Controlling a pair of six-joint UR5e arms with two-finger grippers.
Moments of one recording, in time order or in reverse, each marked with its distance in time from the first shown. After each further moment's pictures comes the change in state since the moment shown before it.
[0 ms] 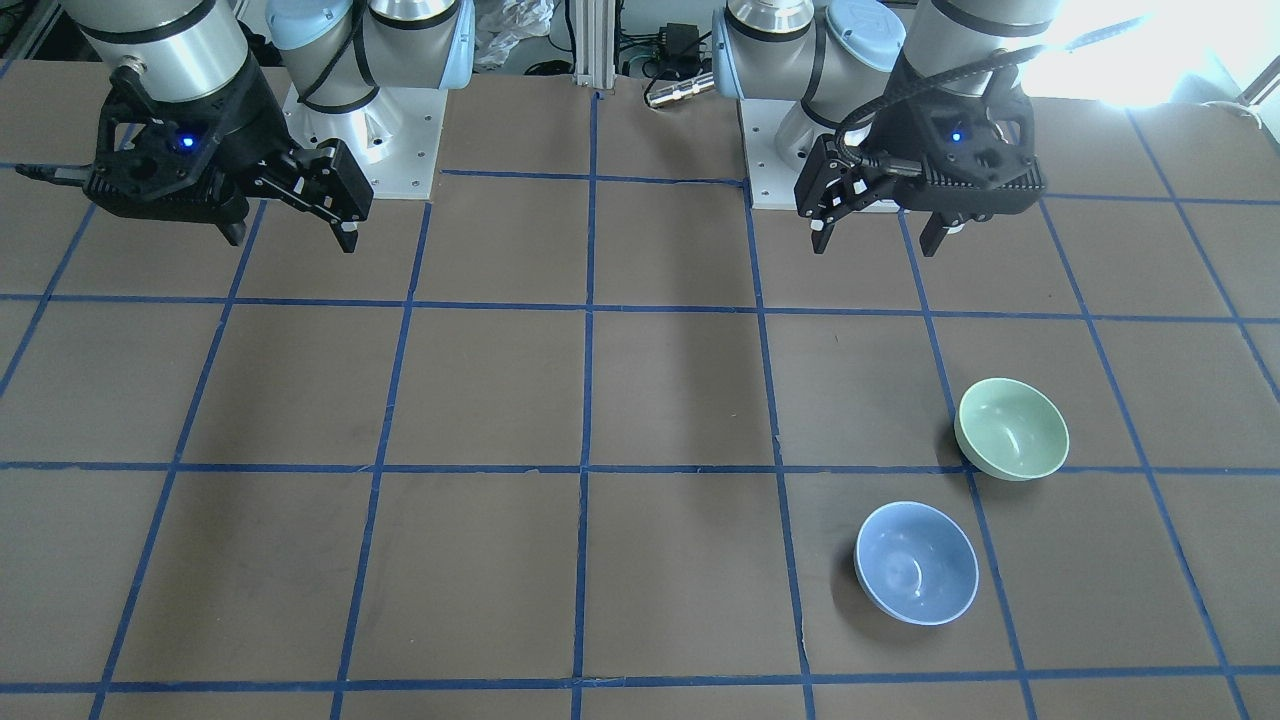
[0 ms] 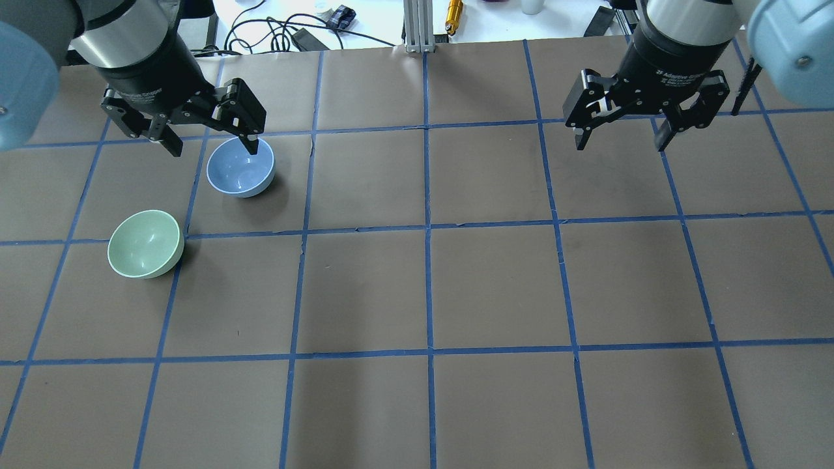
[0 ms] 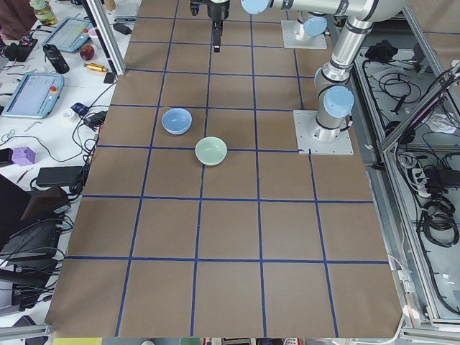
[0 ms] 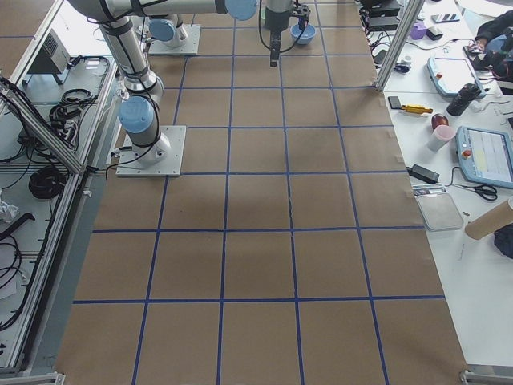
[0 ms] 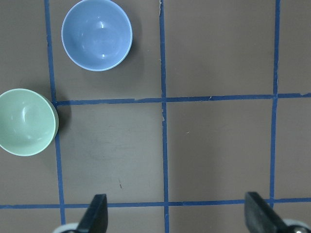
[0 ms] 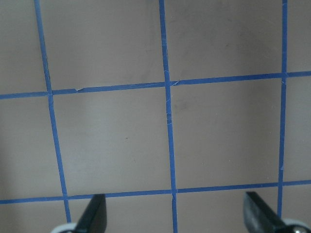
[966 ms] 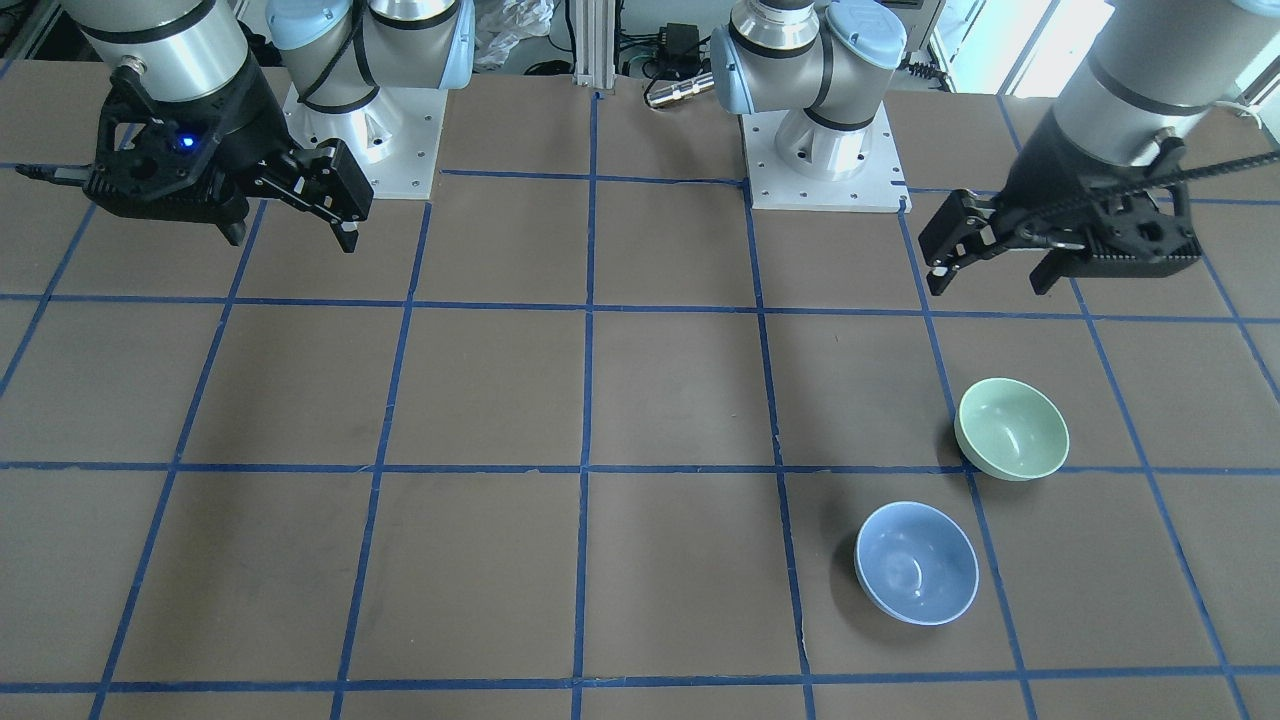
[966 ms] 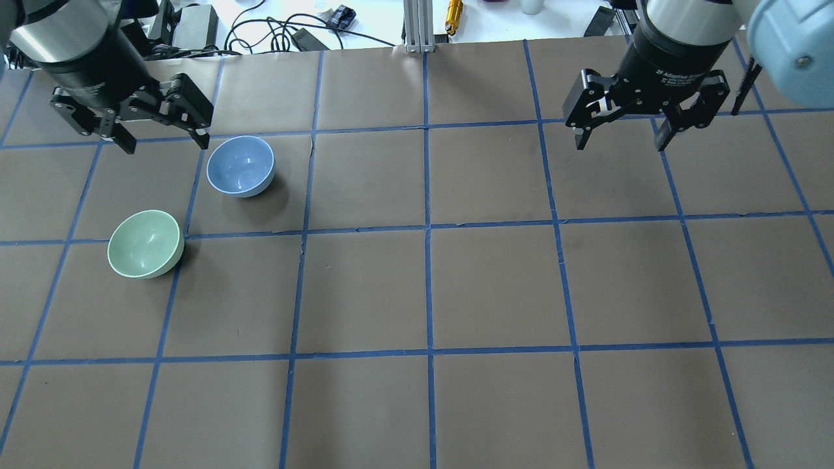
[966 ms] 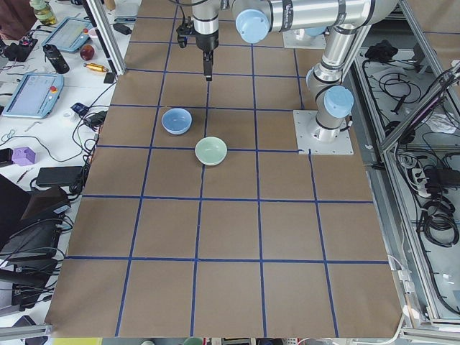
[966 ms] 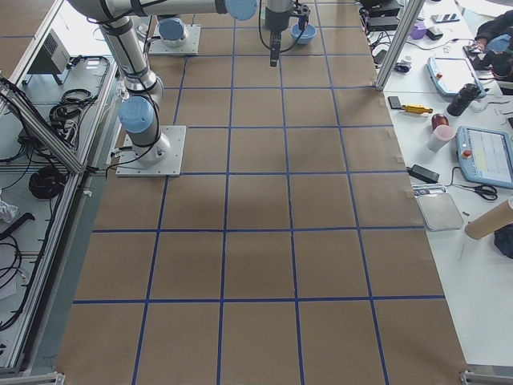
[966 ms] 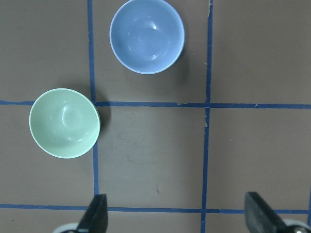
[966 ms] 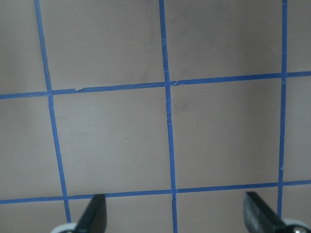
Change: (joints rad) left arm 0.294 -0.072 -0.030 0.027 -0.002 0.265; right arm 0.000 0.000 0.000 0.001 0.000 0.000
